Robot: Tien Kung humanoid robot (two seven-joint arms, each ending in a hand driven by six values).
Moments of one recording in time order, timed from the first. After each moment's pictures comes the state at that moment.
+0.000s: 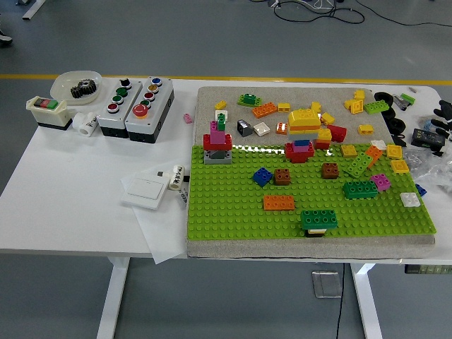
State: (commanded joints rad) left arm -0.16 0.11 -0.36 -0.23 0.84 0.27 0.15; right arm 0.23 -0.57 1.17 1.35 -0.86 -0.30 0.15
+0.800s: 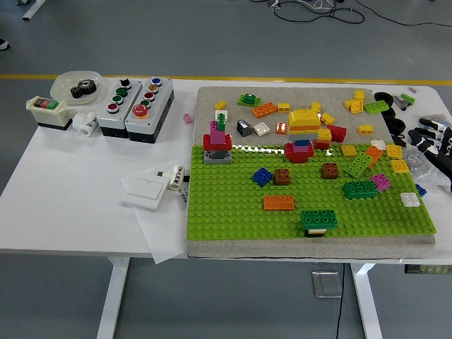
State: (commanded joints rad) left arm -0.15 0.11 -0.38 -0.23 0.87 0.26 0.15; right arm 0.22 -0.57 1.11 1.35 -0.94 -0.35 0.14
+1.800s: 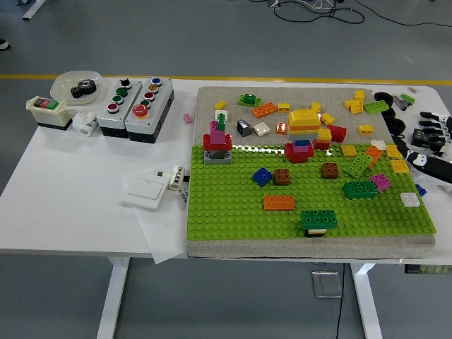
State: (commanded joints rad) left arm -0.16 0.11 -0.37 -0.23 0.86 0.26 0.15; right arm 0.23 -0.58 1.09 1.32 -1.31 -0.46 0.18
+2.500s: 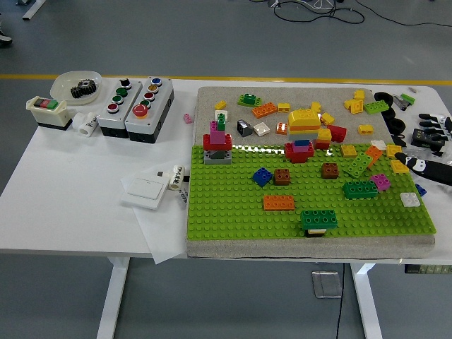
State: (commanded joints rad) left arm -0.17 0.11 -0.37 -0.24 0.86 0.26 0.15; right arm 0.23 -0.60 1.10 1.32 -1.43 -0.46 0.19
